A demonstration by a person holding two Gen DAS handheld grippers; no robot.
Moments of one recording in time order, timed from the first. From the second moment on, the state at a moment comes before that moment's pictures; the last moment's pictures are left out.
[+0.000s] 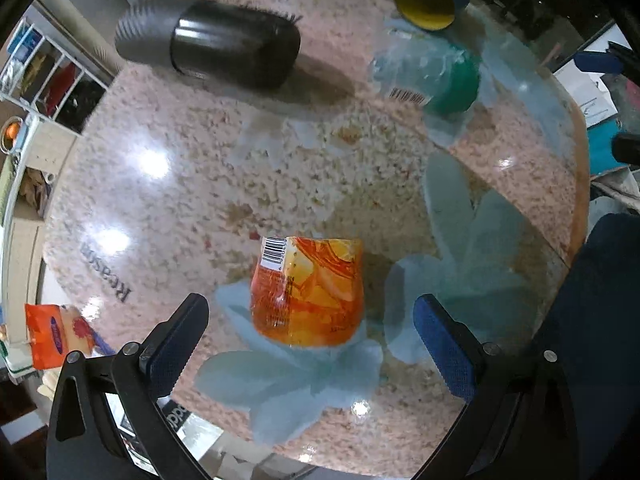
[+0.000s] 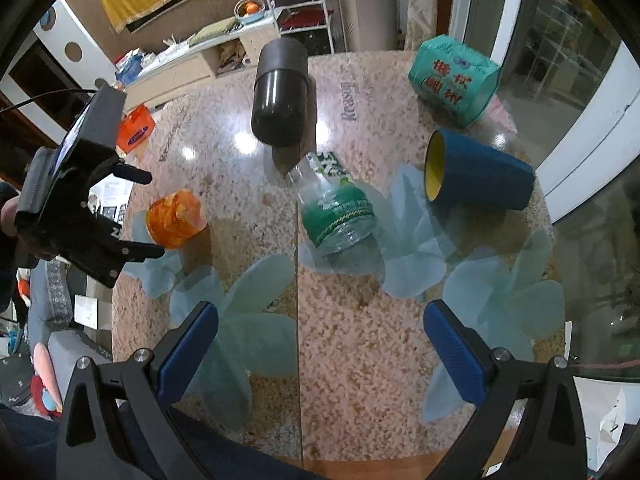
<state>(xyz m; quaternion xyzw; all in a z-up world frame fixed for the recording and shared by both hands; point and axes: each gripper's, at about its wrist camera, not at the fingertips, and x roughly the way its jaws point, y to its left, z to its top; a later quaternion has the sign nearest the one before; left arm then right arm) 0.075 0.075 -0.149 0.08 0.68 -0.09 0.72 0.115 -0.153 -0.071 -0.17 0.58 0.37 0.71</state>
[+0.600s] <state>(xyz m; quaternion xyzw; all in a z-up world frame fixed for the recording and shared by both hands) 0.081 0.098 -0.210 0.01 0.72 -0.09 0.69 0.128 -0.148 -0.097 -0.18 0.61 0.36 0.68</state>
